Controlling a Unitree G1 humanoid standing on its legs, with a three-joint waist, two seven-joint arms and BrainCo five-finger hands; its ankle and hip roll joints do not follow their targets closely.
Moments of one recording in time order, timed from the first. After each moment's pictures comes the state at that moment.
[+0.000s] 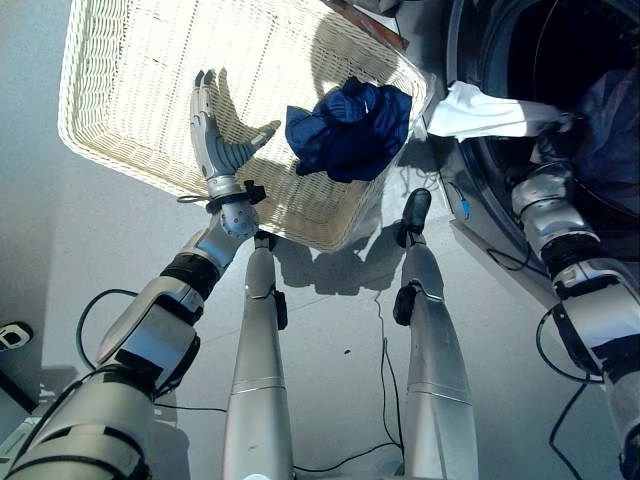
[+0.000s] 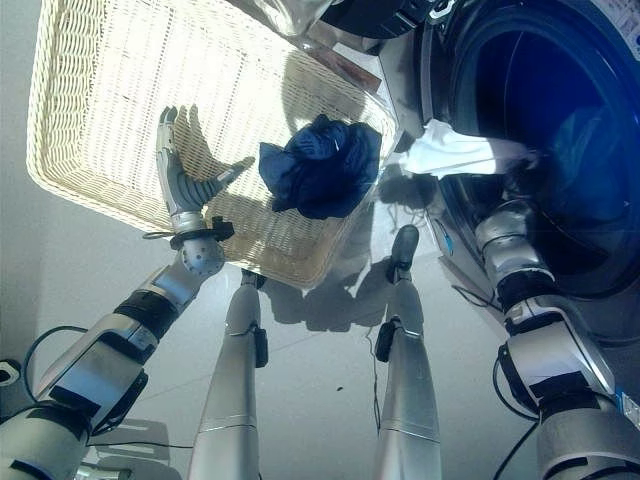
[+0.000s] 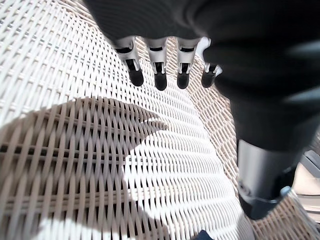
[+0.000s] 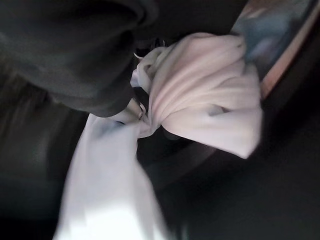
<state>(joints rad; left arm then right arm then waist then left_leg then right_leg) -0.98 0.52 -0.56 0.83 -0.01 -0.43 0.98 -1.14 -0.73 0.28 1.04 0.61 -0.16 -0.82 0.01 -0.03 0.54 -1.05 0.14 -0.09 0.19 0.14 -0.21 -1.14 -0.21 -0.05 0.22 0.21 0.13</state>
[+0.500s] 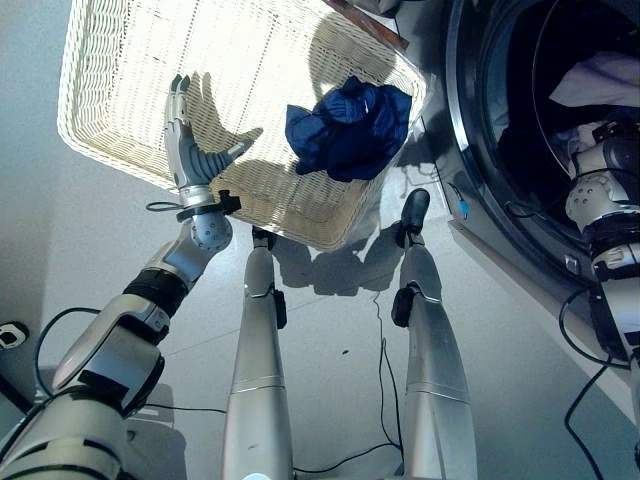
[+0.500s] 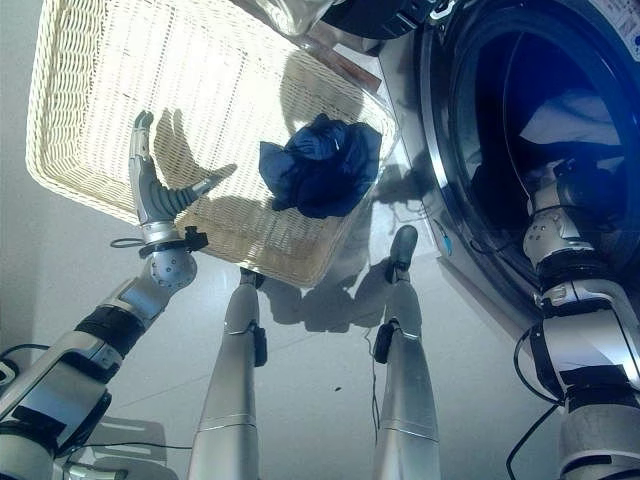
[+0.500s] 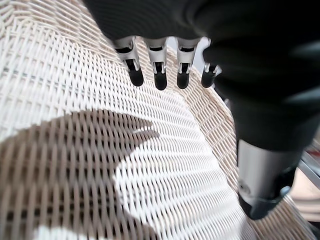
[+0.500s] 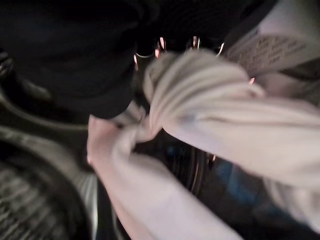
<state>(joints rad) -0.91 0.69 -0.58 0.73 -0.01 -0.47 0.87 -1.19 -0.80 0.25 1.09 1.09 -0.39 -1.06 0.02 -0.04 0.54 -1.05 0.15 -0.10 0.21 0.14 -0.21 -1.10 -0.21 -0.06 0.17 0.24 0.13</state>
